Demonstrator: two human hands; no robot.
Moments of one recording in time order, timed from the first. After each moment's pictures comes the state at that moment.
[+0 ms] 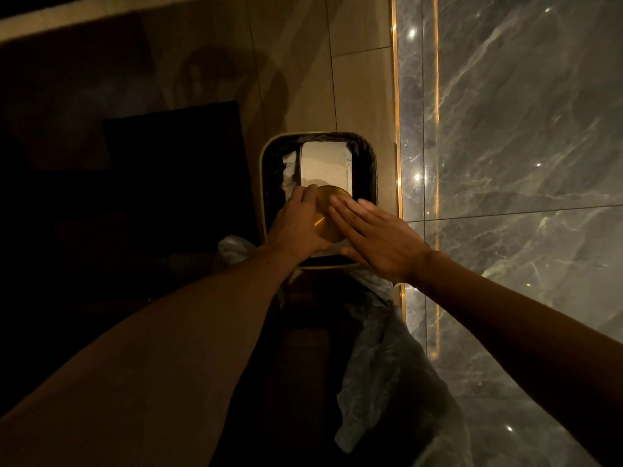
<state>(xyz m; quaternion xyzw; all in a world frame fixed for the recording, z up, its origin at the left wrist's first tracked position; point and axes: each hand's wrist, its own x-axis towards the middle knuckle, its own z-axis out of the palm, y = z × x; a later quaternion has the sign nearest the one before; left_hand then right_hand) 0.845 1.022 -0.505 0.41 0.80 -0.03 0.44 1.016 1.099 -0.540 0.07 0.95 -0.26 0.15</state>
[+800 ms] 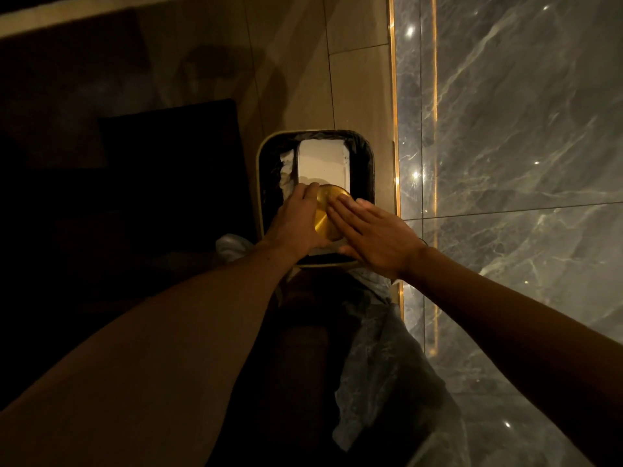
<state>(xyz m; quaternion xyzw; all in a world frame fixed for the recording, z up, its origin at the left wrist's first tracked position) 0.847 1.026 -0.506 0.40 0.80 -0.03 0.45 1.011 1.098 -0.541 0.08 0.95 -0.25 0.16</state>
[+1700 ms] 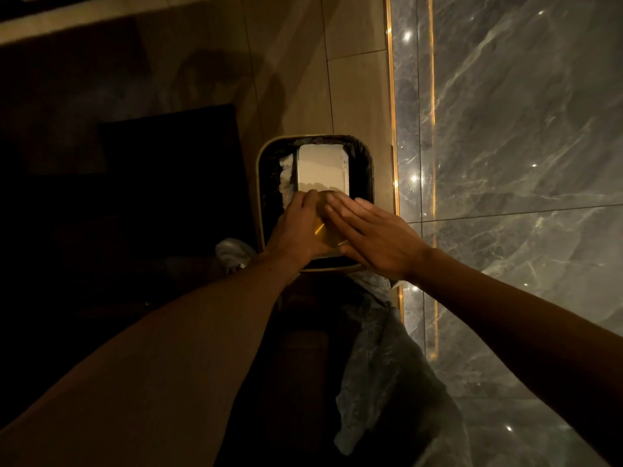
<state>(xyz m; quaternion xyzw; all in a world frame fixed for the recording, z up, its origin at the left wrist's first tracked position) 0.851 1.021 -0.507 0.39 0.80 -0.01 0.45 1.015 1.104 -0.541 0.07 0.95 -0.25 0.16</state>
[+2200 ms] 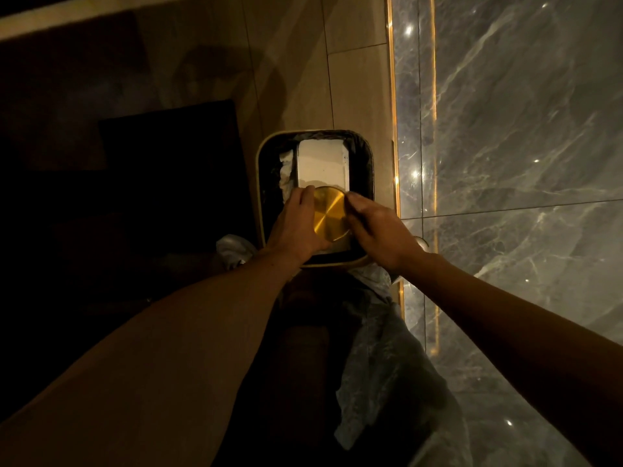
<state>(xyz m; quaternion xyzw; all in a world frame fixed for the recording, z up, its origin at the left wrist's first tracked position) 0.853 1.018 -0.513 0.39 0.81 -0.03 0.43 1.007 1.096 -0.533 0.35 0.75 -0.56 0.06</state>
